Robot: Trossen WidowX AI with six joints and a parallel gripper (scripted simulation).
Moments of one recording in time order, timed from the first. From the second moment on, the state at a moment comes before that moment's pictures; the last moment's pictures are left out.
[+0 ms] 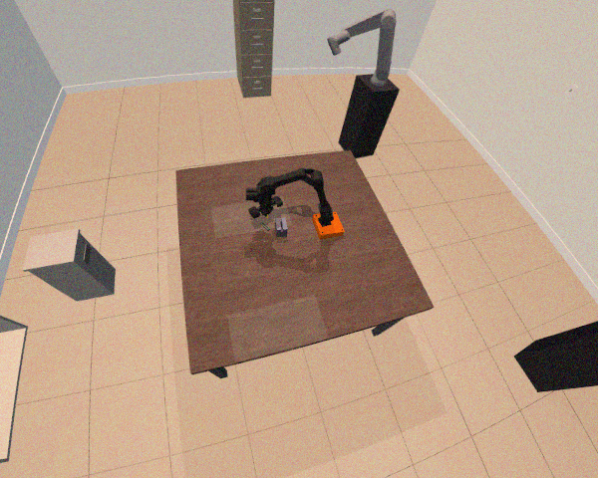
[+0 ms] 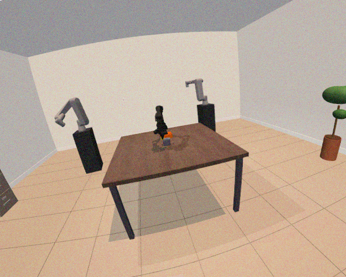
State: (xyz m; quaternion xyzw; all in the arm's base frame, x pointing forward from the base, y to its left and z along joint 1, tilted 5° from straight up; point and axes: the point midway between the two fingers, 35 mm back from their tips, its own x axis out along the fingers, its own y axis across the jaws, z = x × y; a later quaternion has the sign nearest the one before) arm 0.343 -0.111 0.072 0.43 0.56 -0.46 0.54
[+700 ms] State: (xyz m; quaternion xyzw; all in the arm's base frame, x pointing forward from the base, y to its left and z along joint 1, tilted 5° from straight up) arm 0.331 -0.102 0.073 0.53 0.45 -0.57 0.43
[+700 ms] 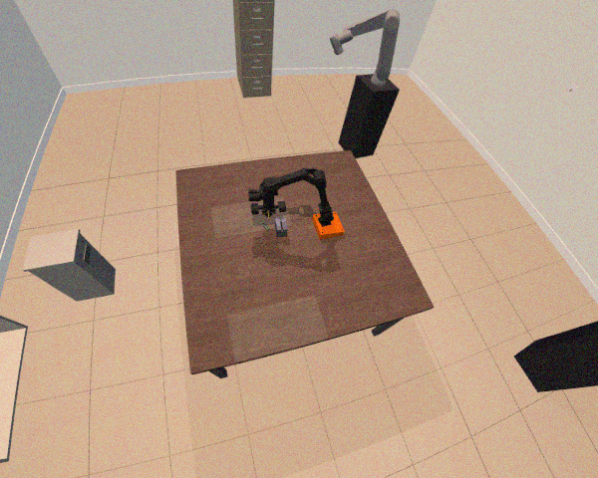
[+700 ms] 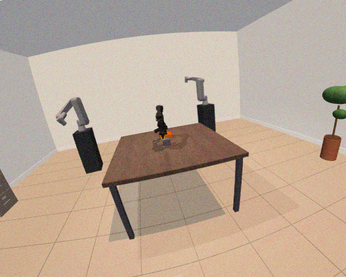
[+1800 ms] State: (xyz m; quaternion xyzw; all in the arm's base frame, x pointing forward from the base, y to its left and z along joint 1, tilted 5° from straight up) arm 0.270 -0.054 0.075 0.53 0.45 -0.57 0.43
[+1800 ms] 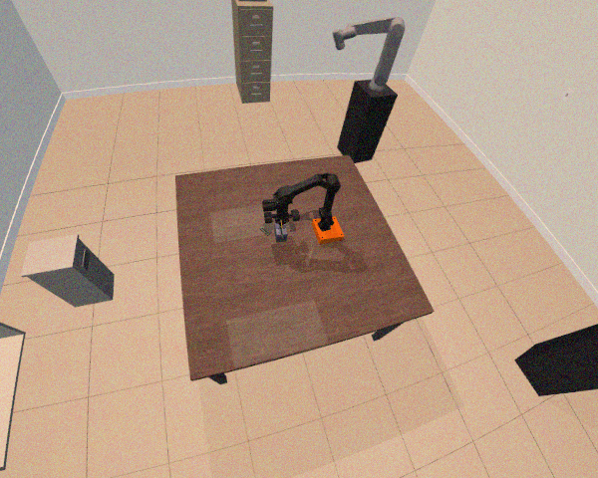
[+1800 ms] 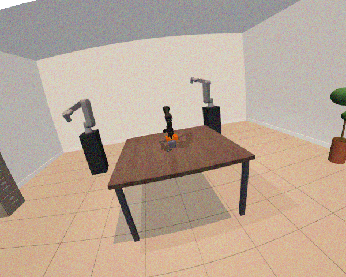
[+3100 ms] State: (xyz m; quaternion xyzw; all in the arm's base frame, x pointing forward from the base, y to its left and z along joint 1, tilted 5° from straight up) arm 0.269 -0.052 0.069 0.53 0.45 -0.57 0.43
